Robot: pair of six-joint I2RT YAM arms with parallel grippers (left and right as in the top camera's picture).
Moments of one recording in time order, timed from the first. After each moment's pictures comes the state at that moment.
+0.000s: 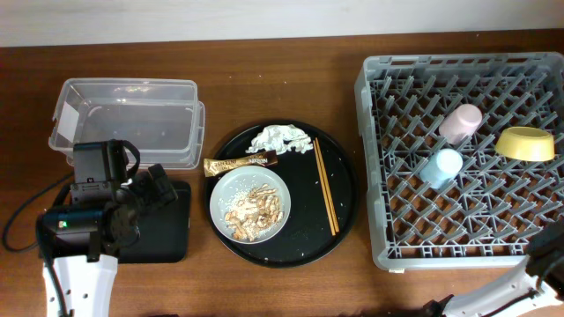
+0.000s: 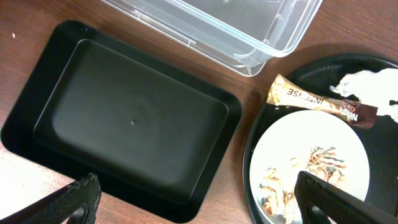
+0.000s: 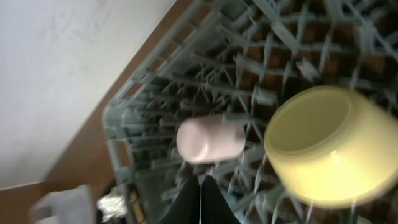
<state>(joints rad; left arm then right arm) 0.05 1.09 1.16 -1.13 -0.11 -0.36 -0.84 2.01 2.04 -1.23 -0.73 -0.01</state>
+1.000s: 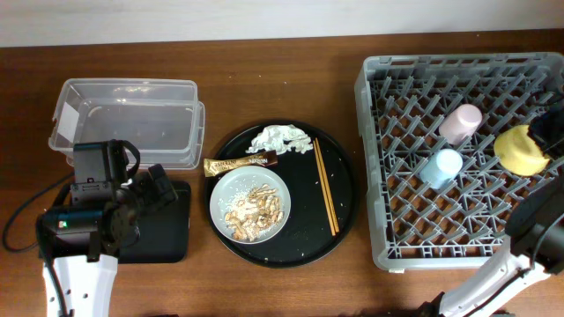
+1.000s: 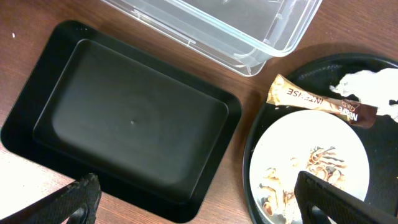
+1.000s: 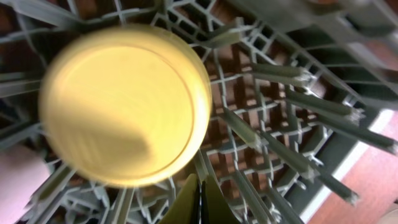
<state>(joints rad) 0.05 1.09 1.16 -1.13 -0.11 -0.36 -0.62 2.09 1.98 -1.32 0.21 0.39</state>
